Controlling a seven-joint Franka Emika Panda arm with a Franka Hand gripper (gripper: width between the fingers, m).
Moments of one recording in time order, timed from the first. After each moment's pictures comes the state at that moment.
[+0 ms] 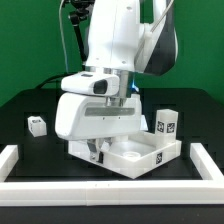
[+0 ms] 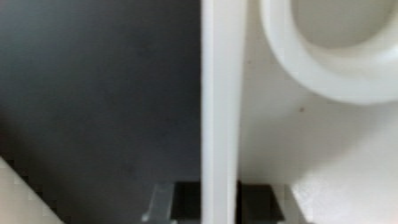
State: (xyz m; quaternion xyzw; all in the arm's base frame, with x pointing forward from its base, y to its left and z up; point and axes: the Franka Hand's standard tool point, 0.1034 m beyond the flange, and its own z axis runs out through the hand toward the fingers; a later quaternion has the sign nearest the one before) arm 0.560 -0.036 0.022 0.89 0.44 0.07 0.11
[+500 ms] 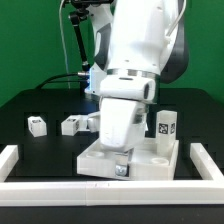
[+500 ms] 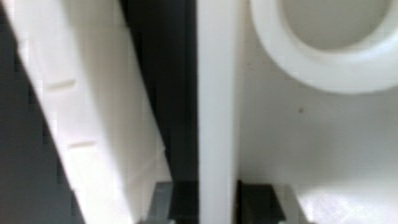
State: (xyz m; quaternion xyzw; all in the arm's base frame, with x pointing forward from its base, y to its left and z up) arm 0.620 0.005 0.027 0.77 0.61 0.08 0.15
